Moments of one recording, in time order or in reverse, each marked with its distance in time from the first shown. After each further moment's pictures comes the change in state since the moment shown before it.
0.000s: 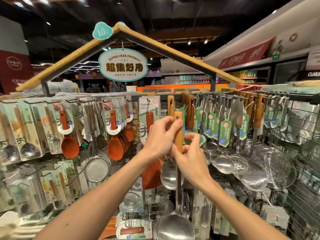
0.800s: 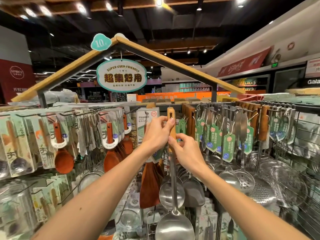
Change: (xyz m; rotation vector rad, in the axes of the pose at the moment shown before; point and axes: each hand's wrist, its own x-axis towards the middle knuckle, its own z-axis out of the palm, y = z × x) left_hand 0.075 -0.019 0.000 0.158 0.064 -0.096; right_hand 0.084 0.001 0.004 -0.060 -0.057 0.028
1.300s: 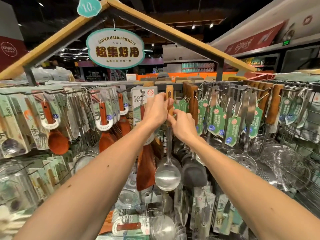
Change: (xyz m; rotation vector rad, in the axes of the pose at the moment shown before) left_hand 0.039 -0.024 0.031 0.119 0.027 -0.012; right_hand 0.056 0.024 0.017 -0.346 0.006 -0.005
